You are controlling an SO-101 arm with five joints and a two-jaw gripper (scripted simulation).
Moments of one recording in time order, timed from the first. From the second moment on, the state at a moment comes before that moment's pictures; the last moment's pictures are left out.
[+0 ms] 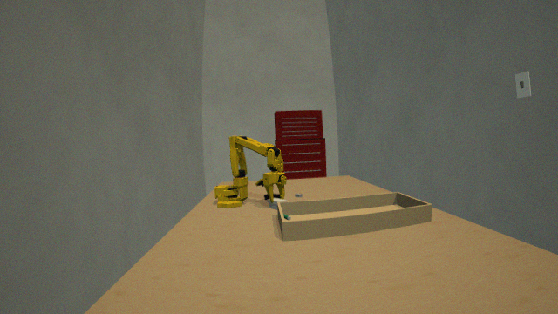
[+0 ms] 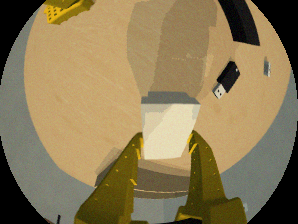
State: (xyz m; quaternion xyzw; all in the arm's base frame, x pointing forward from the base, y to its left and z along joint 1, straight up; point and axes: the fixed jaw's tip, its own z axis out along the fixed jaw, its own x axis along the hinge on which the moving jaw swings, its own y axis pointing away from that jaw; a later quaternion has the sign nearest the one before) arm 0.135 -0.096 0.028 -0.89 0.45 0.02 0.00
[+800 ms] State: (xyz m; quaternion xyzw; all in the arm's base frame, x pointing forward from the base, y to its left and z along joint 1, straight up) arm 0.139 -0.097 0.028 -0.89 0.45 0.02 0.00
